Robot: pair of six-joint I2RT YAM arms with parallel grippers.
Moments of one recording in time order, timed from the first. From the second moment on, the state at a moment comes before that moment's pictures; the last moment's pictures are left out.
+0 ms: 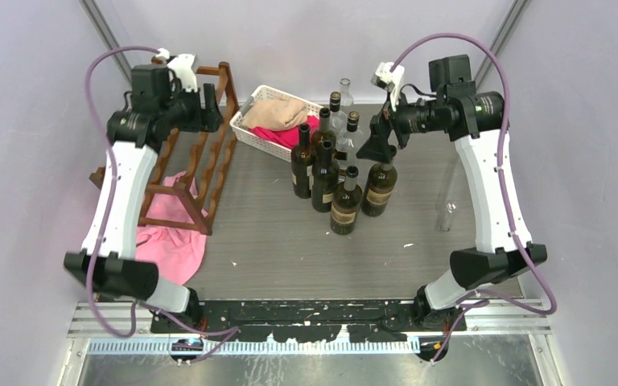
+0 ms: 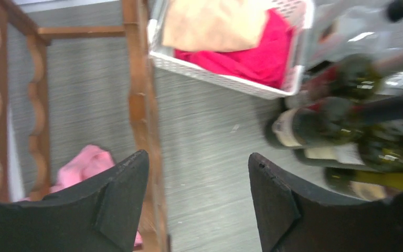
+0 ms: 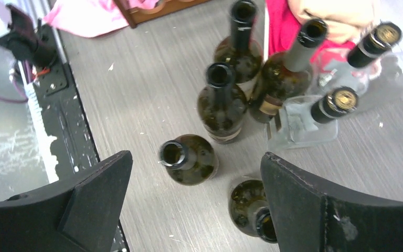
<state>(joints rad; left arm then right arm) -0.12 1.54 1.84 -0.90 0.14 -0.01 0.18 1.57 2.03 -1.25 -0.84 -0.54</state>
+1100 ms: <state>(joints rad) -0.21 1.10 1.21 -0.24 0.60 -0.53 0.53 1.46 1.65 -1.11 -0.31 -0.49</state>
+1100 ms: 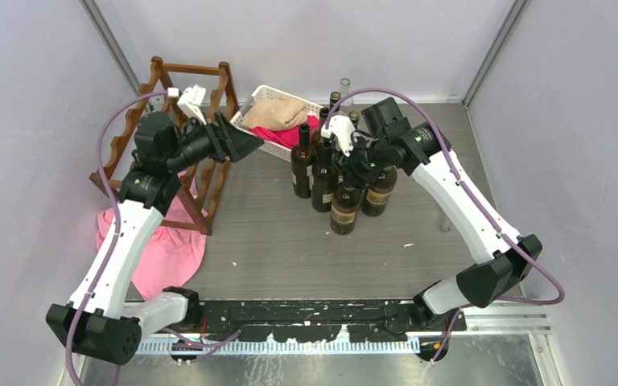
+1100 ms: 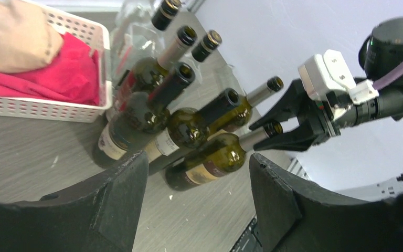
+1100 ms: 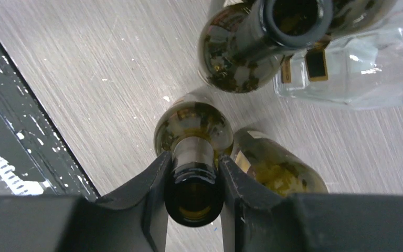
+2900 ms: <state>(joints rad) -0.63 0.99 0.83 -0.07 0.39 -0.39 0.17 1.23 1.32 -0.82 -0.85 0.22</state>
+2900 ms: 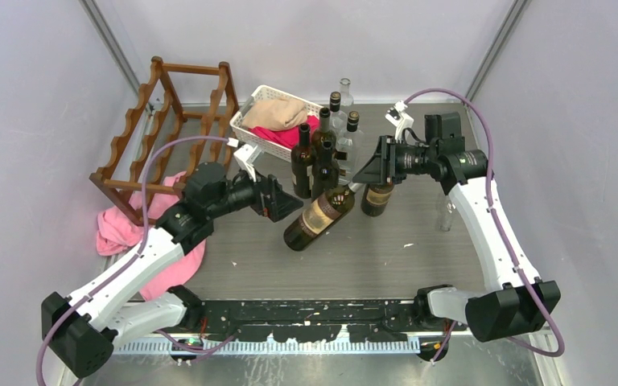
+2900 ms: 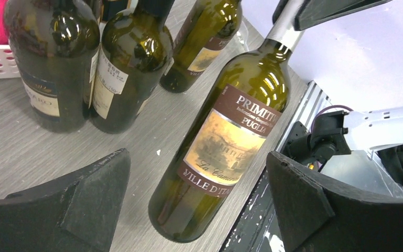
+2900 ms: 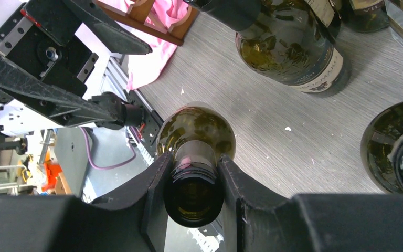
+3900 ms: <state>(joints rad) -0.63 0.96 0.83 -0.05 0.65 -0.30 0.08 1.11 1.14 -0.54 -0.95 0.53</state>
